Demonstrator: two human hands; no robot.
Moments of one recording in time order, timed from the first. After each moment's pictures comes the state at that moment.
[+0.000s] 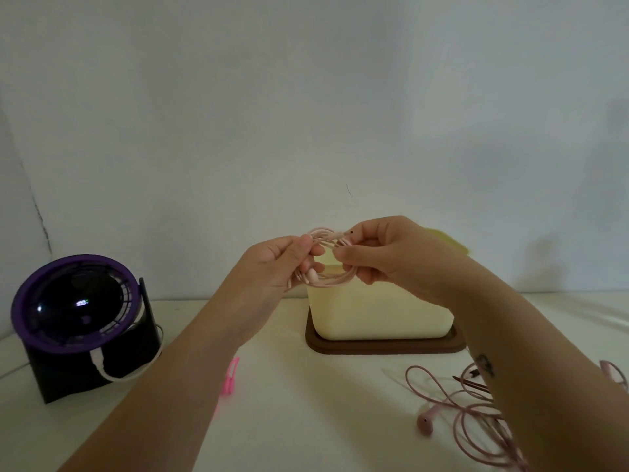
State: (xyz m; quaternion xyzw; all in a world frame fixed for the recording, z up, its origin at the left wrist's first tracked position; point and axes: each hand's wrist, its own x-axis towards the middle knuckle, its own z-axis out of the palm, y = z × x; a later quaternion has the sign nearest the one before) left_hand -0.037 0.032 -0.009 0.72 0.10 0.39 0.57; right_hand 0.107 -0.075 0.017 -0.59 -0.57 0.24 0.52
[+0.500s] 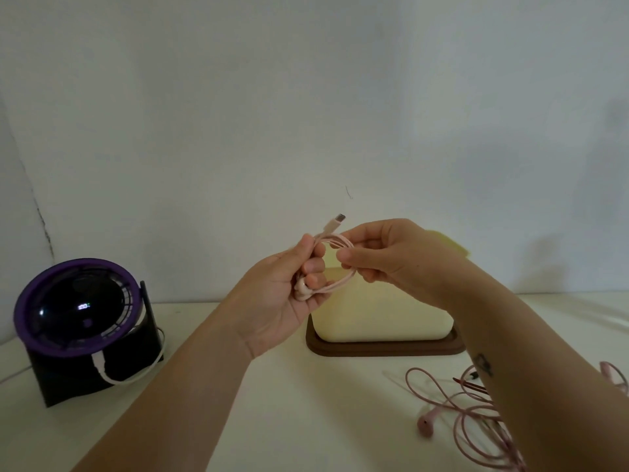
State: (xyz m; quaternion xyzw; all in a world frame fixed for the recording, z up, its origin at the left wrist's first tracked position) left_hand -0.031 0.020 -0.008 0.53 0.06 0.29 0.80; right_hand 0.112 -0.074 0.013 -0.56 -0.57 0.26 0.55
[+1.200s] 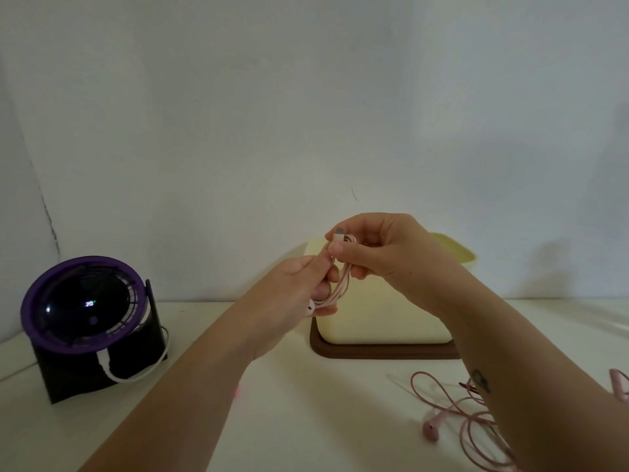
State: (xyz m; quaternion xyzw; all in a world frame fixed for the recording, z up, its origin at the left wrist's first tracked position) left_hand -0.037 0.011 -0.006 0.77 0.17 0.29 0.54; right_hand 0.097 -0.067 0.014 -0.53 -0.60 0.17 0.58
